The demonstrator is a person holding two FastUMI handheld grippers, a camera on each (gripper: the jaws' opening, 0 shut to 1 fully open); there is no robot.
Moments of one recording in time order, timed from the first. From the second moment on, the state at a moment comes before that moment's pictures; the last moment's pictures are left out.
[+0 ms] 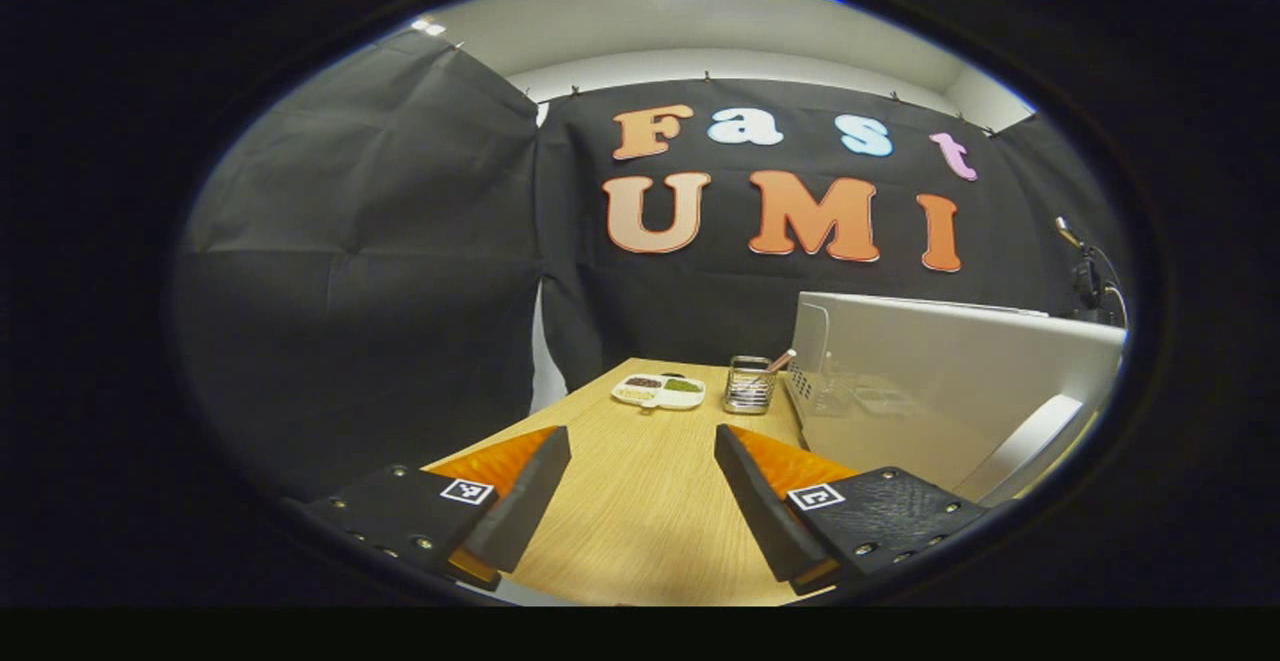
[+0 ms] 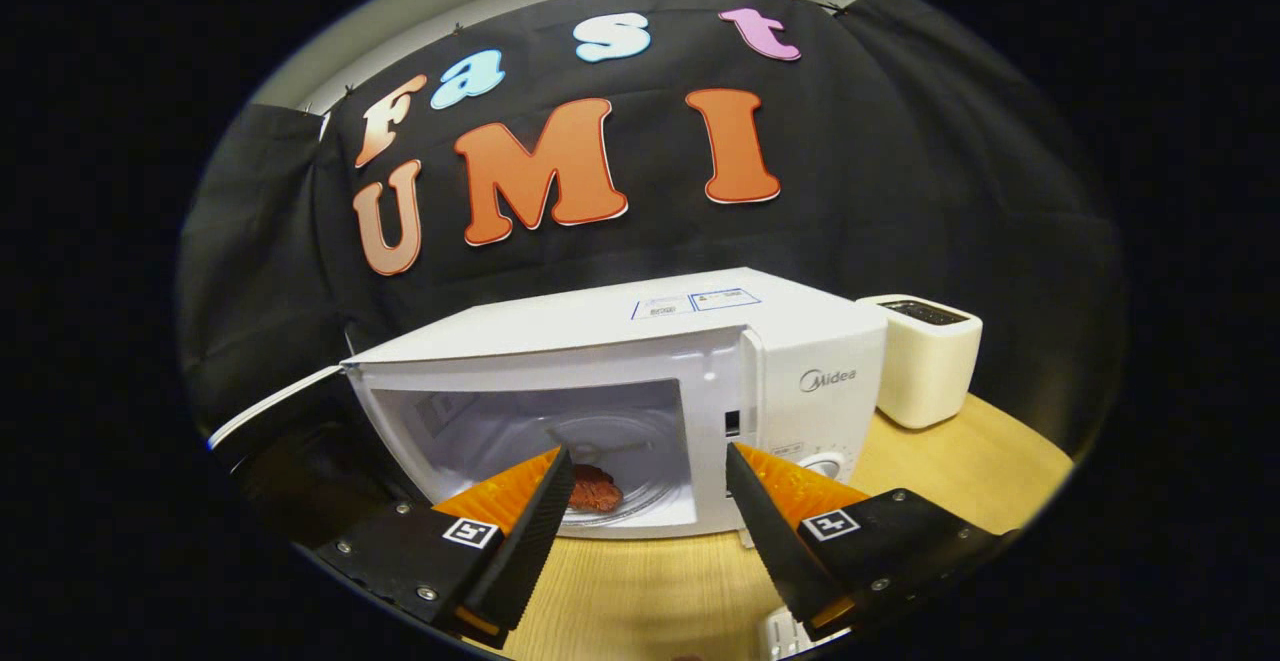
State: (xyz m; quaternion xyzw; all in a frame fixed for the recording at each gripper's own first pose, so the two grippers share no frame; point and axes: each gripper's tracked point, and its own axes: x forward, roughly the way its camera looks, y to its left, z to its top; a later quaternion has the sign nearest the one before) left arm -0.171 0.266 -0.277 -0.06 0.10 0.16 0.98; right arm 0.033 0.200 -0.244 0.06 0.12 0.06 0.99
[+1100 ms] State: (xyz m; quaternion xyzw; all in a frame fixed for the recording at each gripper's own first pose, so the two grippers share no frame) left arm -0.125 0.084 -0.273 -0.05 0.13 -0.04 0.99; right arm -0.022 -0.002 -0.136 0.03 0.06 0.00 1.00
